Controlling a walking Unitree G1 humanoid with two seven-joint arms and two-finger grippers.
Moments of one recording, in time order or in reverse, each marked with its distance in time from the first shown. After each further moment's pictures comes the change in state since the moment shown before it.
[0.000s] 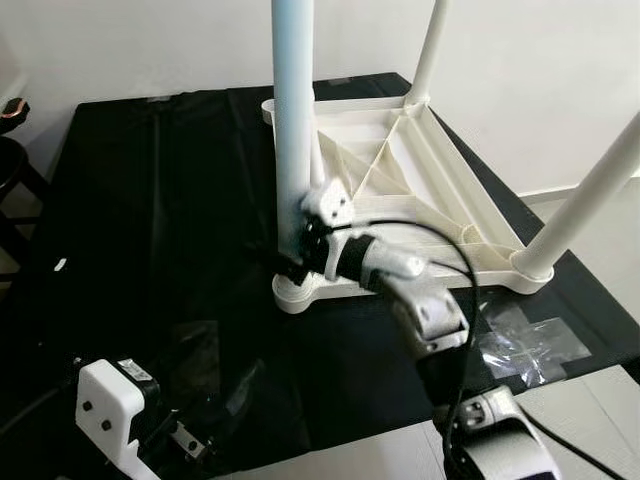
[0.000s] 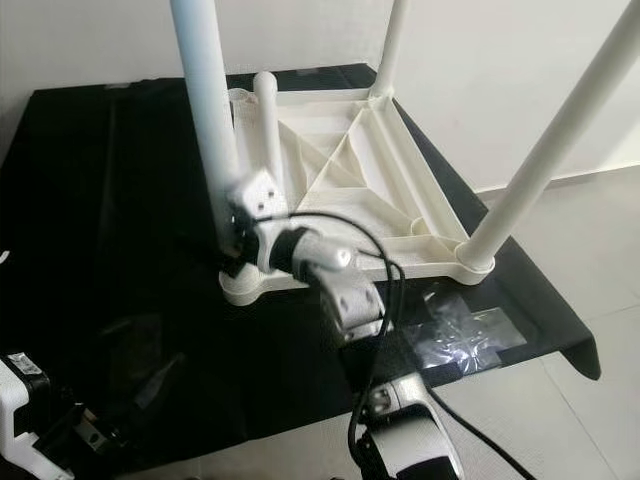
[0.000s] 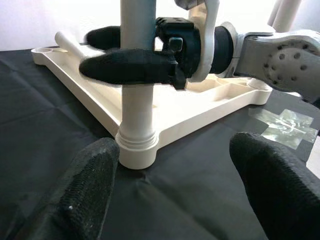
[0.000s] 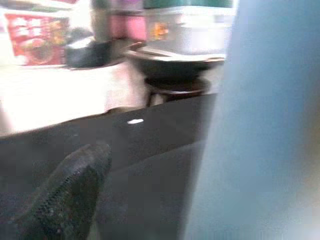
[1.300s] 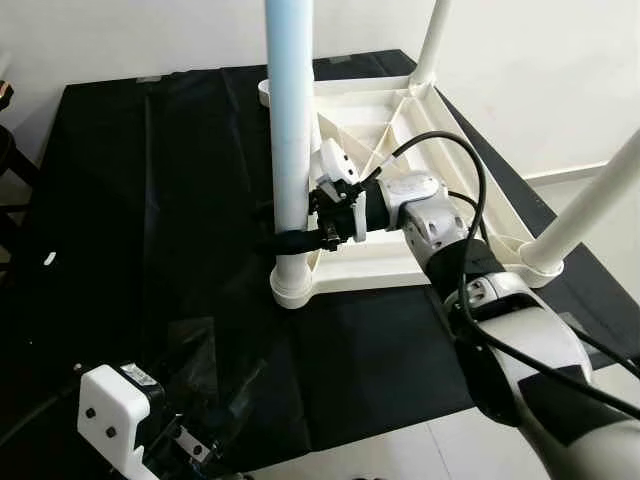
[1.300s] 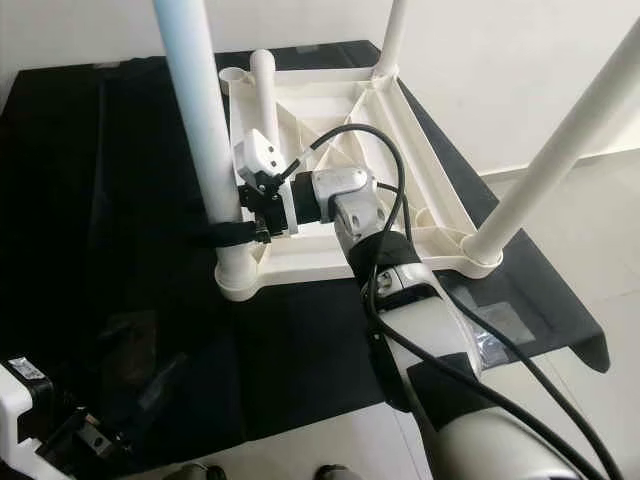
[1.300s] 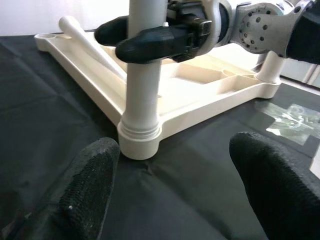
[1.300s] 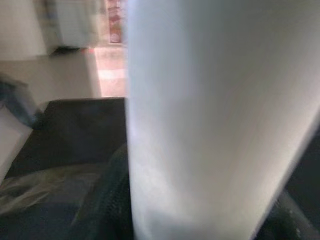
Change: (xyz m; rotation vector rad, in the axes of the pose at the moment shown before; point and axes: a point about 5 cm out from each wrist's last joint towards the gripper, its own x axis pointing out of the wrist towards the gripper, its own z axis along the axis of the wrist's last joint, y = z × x) left arm -0.003 -0.005 0.006 0.005 -0.007 0.033; right arm -0.004 -0.035 0.011 -0.043 0.041 0.293
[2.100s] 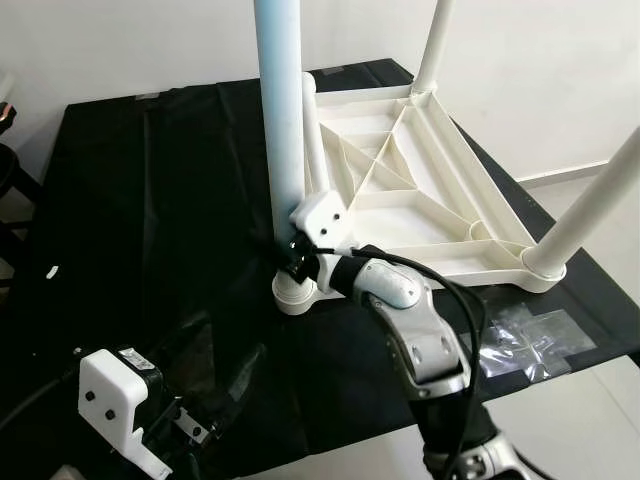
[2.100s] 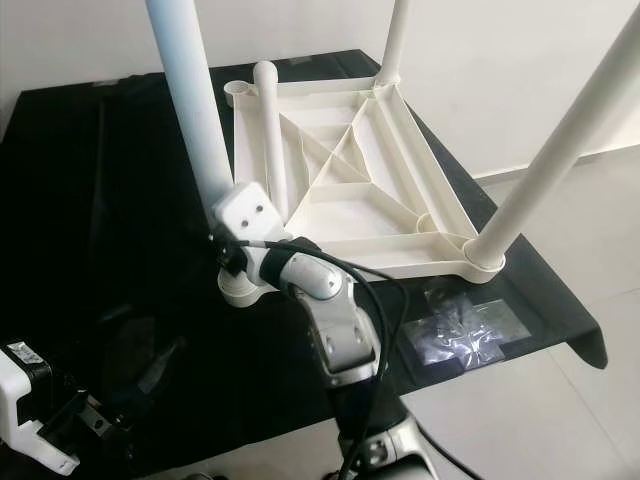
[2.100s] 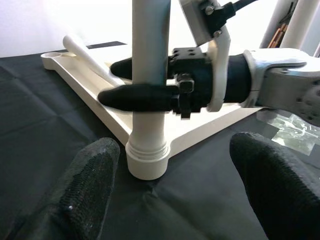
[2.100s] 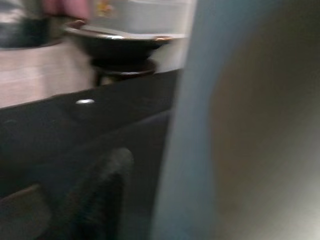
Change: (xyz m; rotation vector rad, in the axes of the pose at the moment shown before) left arm 0.008 0.008 0.001 0.016 -0.035 -0.007; right arm 0.025 0.052 -0.013 -0.001 0.038 -0.468
